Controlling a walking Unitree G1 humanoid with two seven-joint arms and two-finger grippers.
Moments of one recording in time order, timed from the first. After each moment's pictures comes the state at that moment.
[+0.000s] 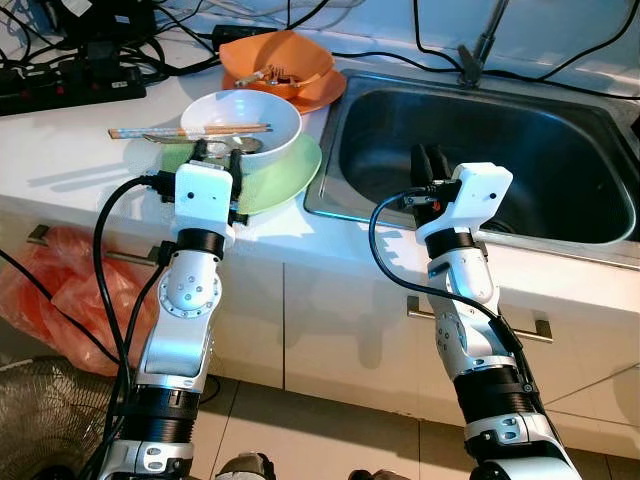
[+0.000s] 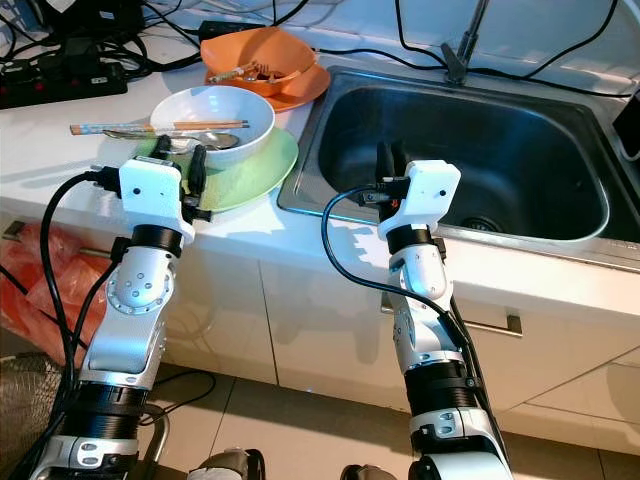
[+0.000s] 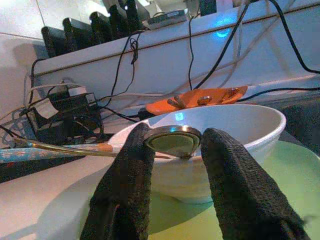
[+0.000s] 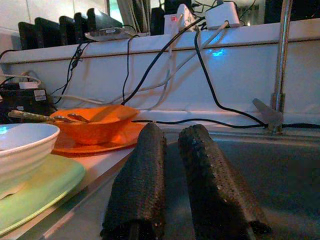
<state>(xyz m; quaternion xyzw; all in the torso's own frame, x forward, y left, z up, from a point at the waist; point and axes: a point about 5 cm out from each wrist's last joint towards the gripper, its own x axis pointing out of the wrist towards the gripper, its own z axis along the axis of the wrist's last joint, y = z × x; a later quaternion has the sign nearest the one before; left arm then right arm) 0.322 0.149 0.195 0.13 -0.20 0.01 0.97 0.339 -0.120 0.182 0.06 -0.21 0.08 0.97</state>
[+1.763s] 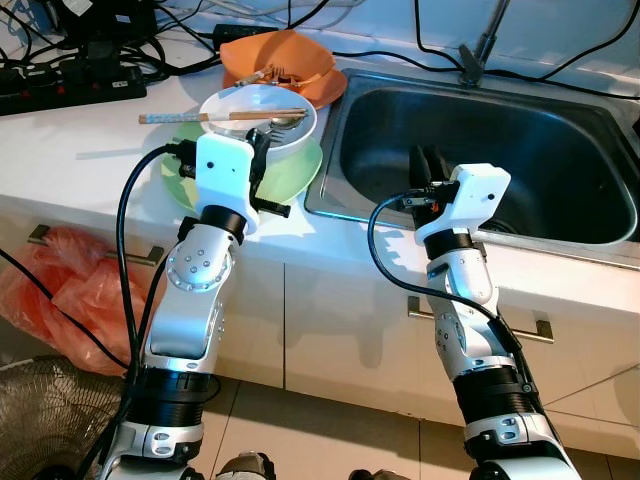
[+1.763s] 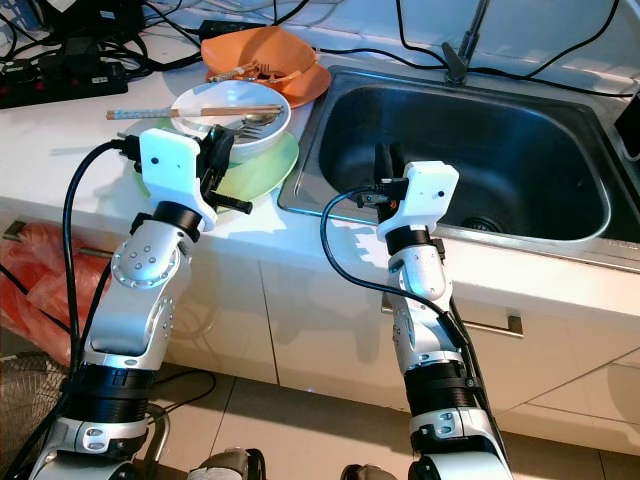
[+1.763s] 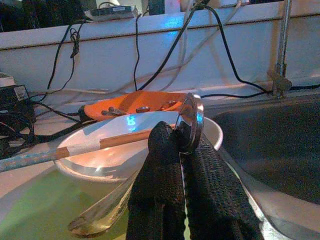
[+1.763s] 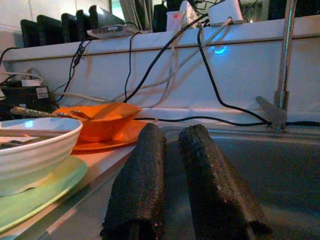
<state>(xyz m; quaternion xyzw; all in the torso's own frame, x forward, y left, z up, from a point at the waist) 0.328 0.122 0.219 0.07 -0.16 -0.11 0.98 0.339 -0.119 0.180 0.06 -0.21 0.08 0.97</state>
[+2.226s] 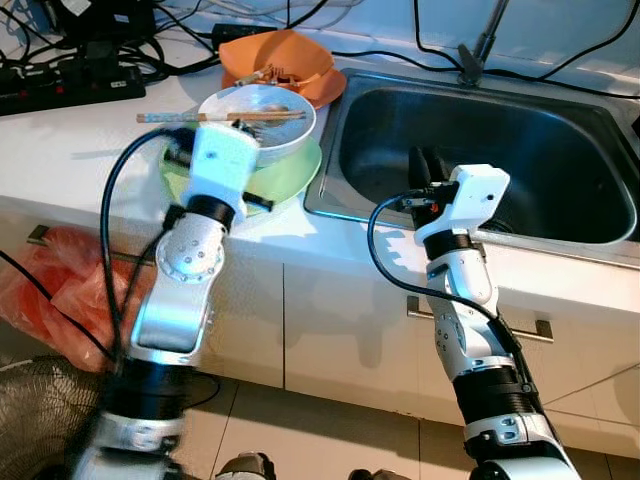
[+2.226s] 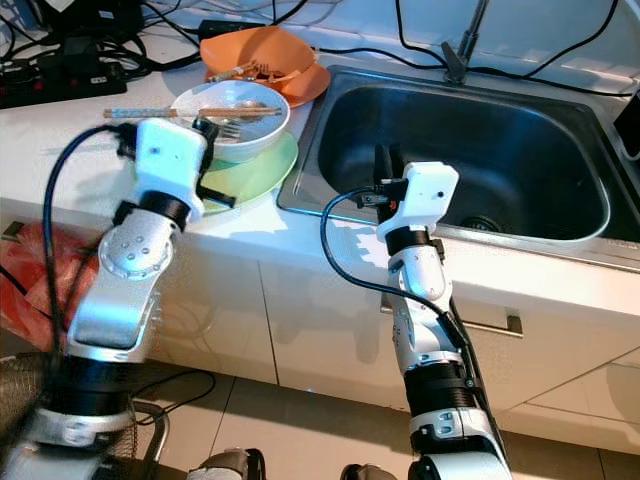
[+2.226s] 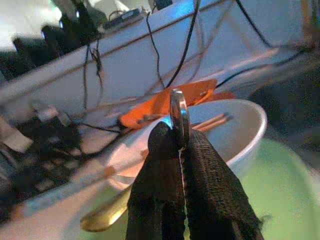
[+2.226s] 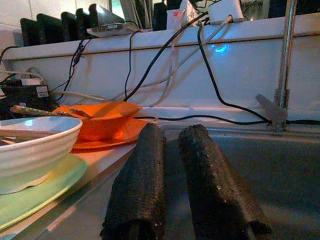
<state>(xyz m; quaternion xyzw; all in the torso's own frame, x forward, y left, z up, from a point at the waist) 0.331 0.138 0.231 0.24 -0.16 -0.05 0.96 0.339 -0.118 0.179 0.06 -0.21 0.08 0.97</state>
